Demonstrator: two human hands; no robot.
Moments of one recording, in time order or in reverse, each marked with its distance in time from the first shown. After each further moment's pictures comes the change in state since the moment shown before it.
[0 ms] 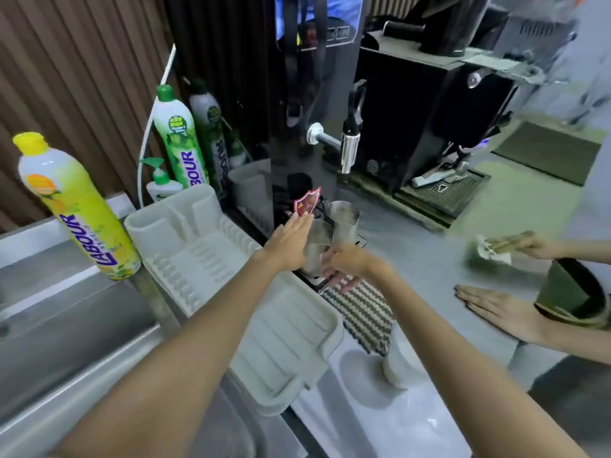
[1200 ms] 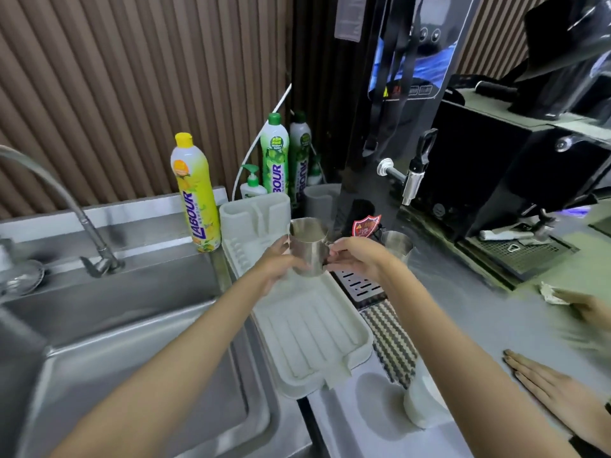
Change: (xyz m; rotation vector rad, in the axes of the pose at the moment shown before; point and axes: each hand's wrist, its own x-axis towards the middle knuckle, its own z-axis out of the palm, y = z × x) left_hand -0.121 -0.016 -0.027 -1.315 0.377 -0.538; right_hand -0.007 -0.056 0.022 0.568 -0.207 -0.224
